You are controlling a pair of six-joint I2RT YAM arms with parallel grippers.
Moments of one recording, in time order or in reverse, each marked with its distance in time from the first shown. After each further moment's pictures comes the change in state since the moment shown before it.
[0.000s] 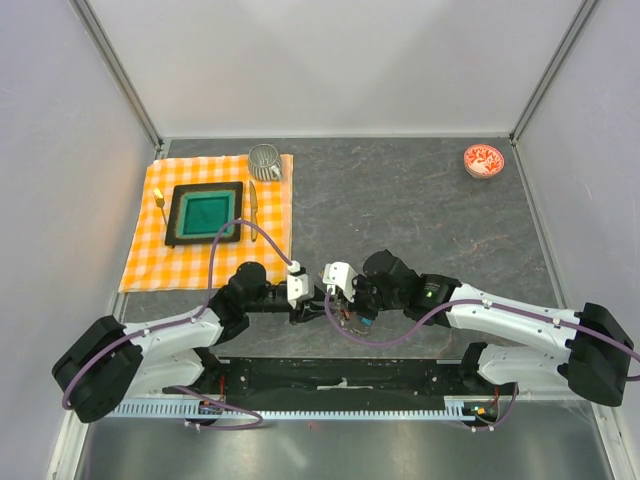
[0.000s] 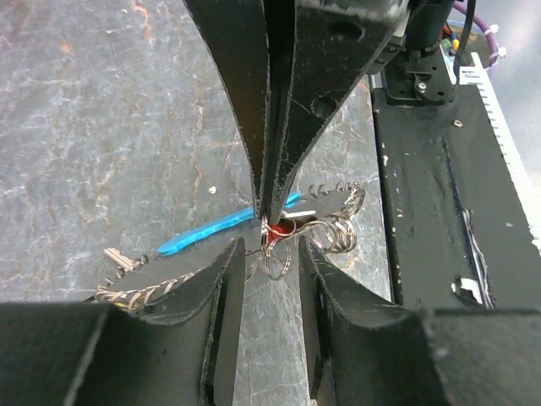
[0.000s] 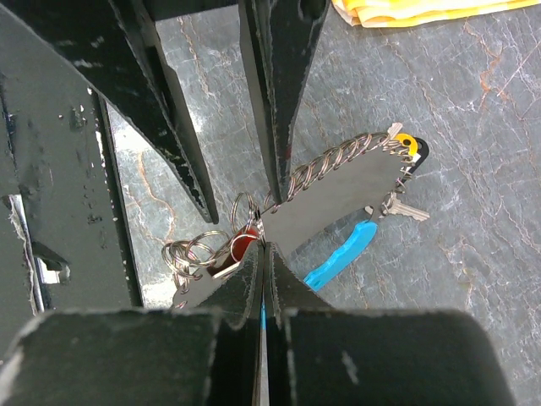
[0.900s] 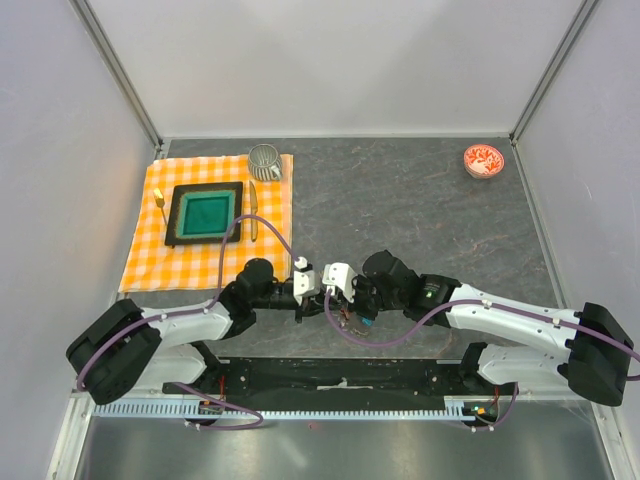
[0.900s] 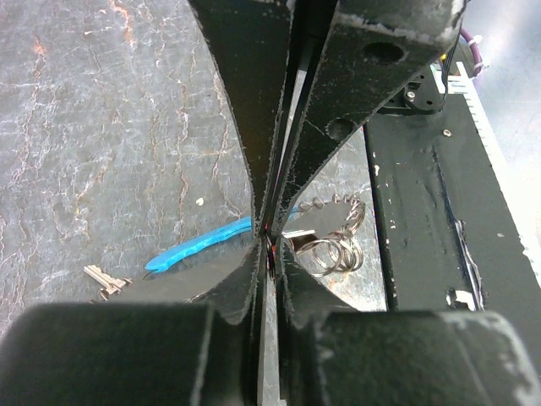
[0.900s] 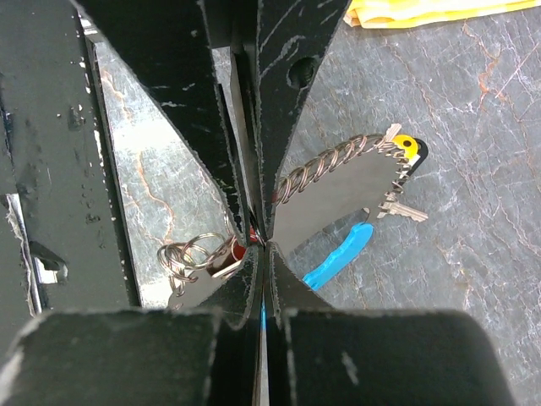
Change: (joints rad) left arm -0.007 0.140 0.032 0.102 0.047 -0.042; right arm 0.004 0.000 0.000 0.003 0.002 -0.005
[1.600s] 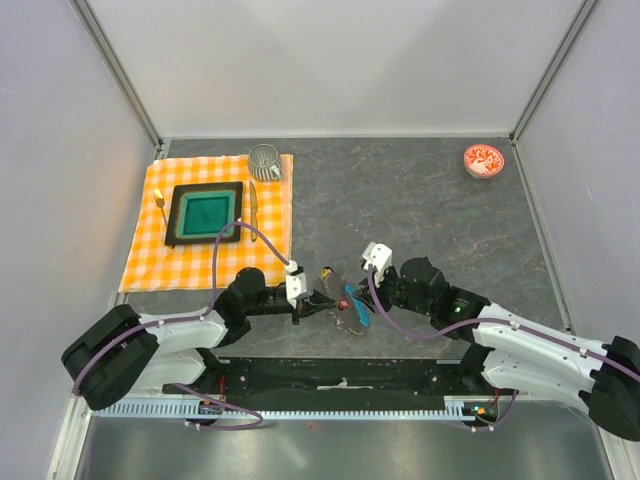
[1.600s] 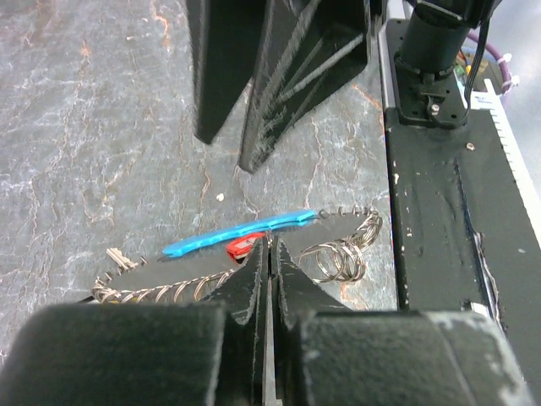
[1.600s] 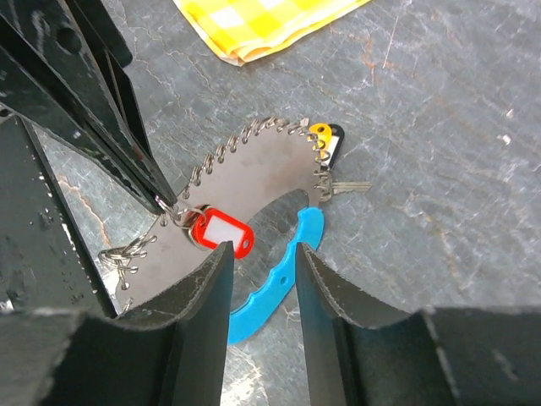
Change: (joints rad) left arm -0.005 -0.045 -0.082 0.096 -0.093 -0.037; right arm -0.113 -0.232 -0.209 0.227 0.104 0.269
